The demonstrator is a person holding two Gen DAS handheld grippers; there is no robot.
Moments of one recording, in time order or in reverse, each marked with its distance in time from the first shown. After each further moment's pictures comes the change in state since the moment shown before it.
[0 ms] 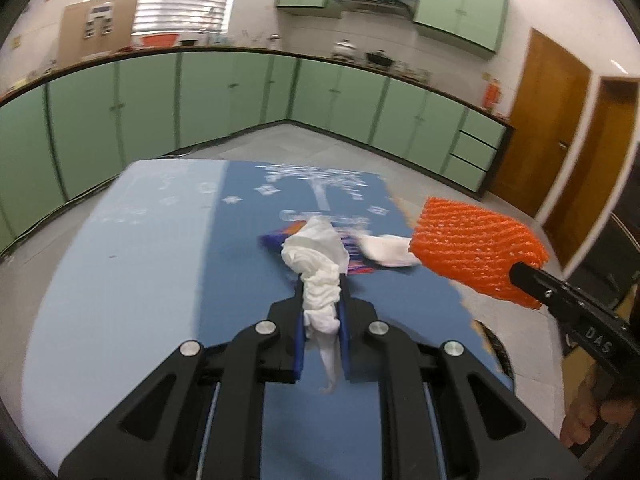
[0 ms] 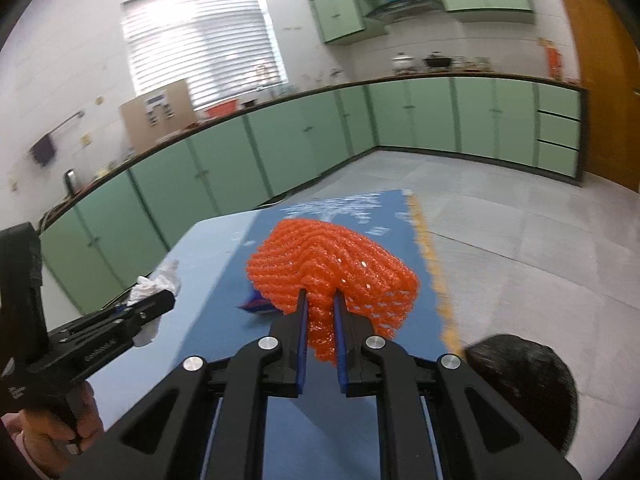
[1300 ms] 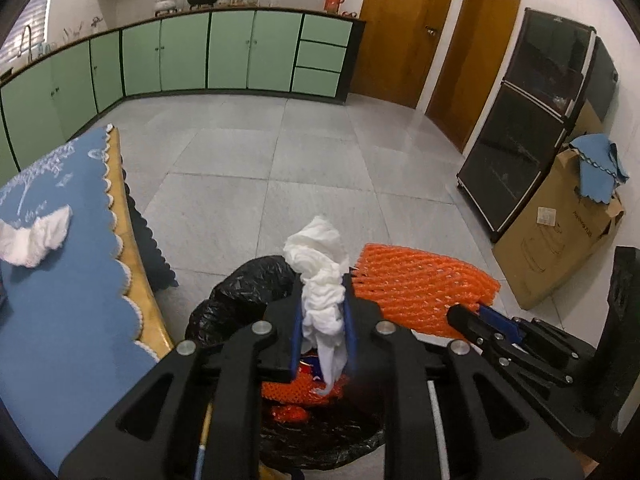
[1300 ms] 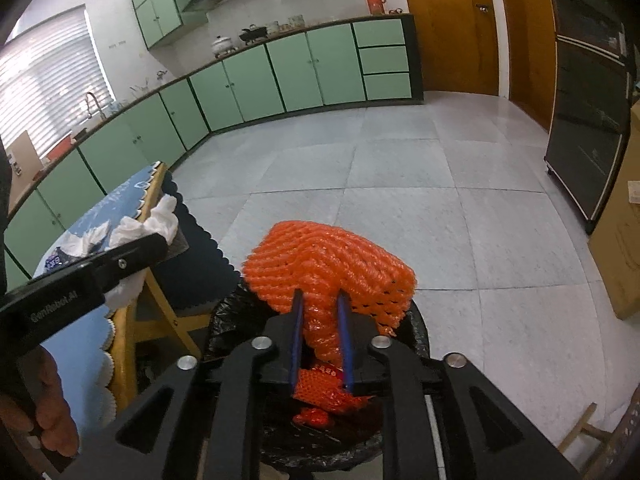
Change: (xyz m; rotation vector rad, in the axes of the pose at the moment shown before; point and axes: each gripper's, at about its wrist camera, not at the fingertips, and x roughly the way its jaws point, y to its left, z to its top) left arm 0.141 -0.278 -0.076 0.346 0.251 -0.366; right arm -0.059 -0.227 -0.107 0.346 0.074 -0.451
